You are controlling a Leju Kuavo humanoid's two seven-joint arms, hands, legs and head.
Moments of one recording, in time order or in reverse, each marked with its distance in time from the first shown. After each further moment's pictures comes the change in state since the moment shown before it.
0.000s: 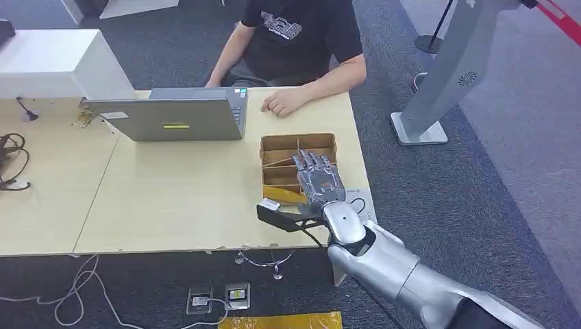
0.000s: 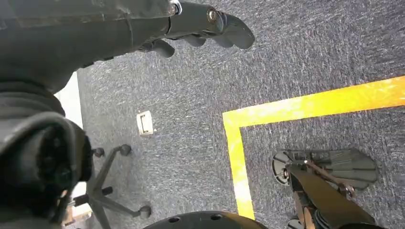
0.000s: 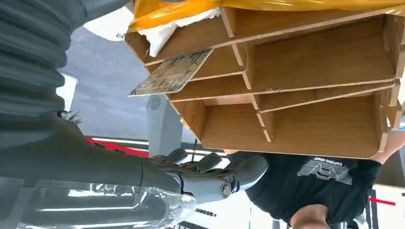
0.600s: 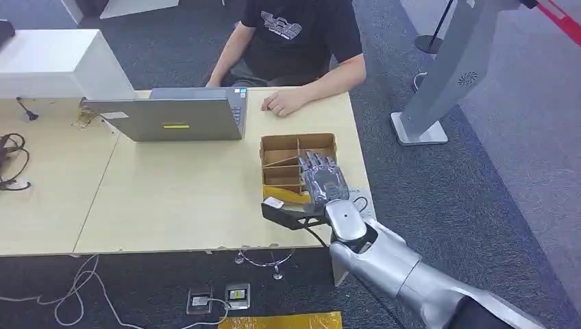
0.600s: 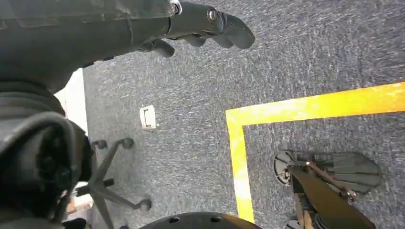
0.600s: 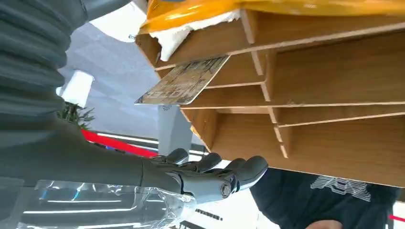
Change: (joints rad) left arm 0.000 -0.004 0.000 0.000 0.037 0.019 0.018; right arm -0.008 0.000 -0.013 0.033 0.008 0.045 0.021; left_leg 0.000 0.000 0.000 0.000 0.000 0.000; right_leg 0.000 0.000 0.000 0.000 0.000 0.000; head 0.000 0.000
